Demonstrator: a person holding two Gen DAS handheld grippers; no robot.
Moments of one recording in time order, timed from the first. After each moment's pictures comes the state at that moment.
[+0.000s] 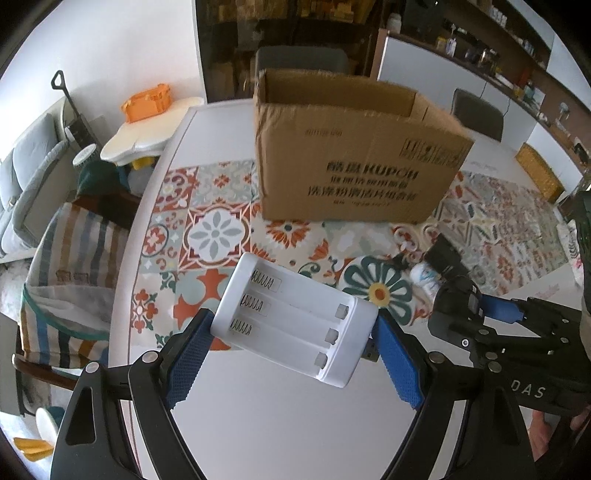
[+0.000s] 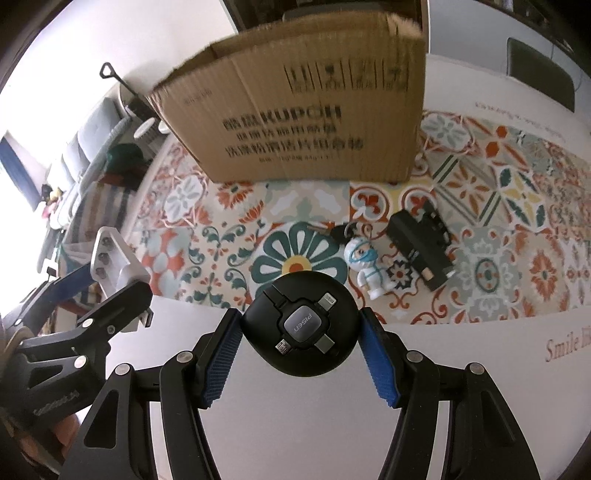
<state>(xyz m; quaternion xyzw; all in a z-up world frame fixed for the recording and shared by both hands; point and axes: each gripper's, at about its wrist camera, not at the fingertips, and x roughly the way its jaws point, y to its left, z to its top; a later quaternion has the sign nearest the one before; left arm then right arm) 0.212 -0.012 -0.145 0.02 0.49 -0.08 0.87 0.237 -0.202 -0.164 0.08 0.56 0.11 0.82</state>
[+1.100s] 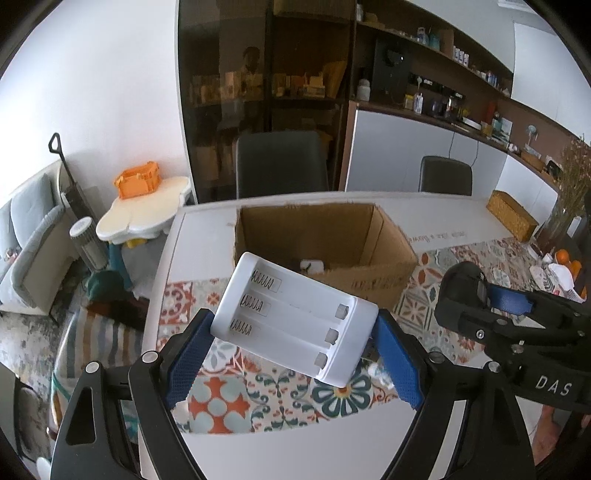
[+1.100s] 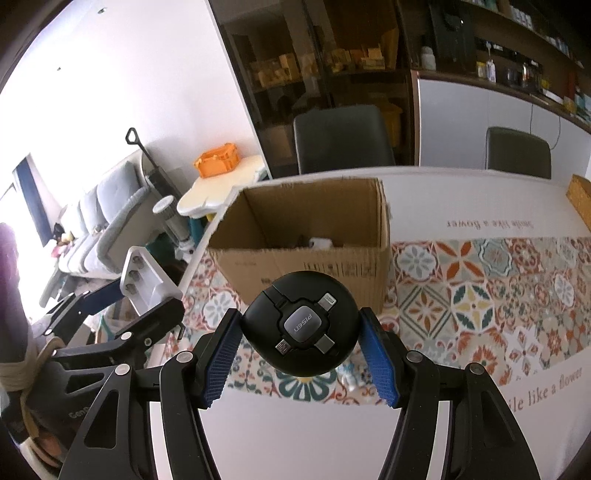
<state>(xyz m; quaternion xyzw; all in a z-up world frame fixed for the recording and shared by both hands) 0.236 -0.031 -0.036 0.03 0.37 -0.11 0.92 0.242 -0.220 -0.031 0.08 0.41 0.11 0.90</state>
